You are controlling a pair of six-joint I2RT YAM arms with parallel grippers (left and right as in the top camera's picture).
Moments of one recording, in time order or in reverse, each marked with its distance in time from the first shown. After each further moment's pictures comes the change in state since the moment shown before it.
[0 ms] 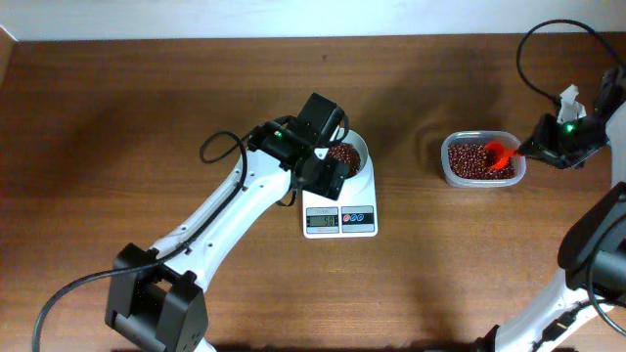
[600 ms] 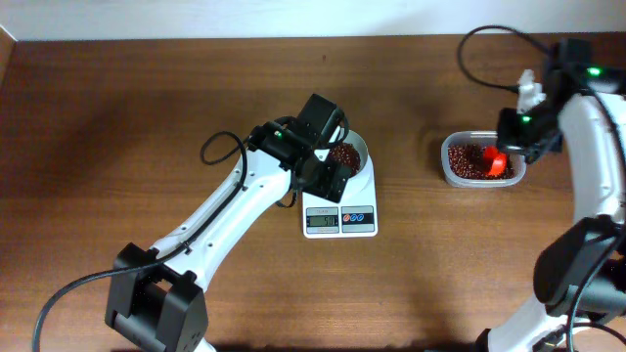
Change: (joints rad) left arm 0.000 0.000 0.000 -0.018 0.032 0.002; right arm 0.286 -0.170 0.000 -0.101 0.354 0.077
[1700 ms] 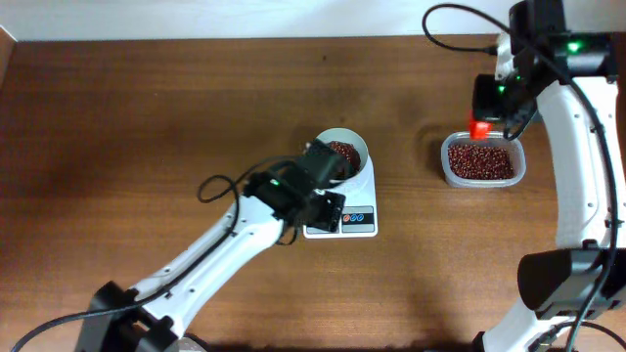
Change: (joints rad) left arm -0.074 -0.193 -0.305 0.182 0.011 -0.139; right arm 0.163 -0.004 0.323 -0.151 -0.002 0.080
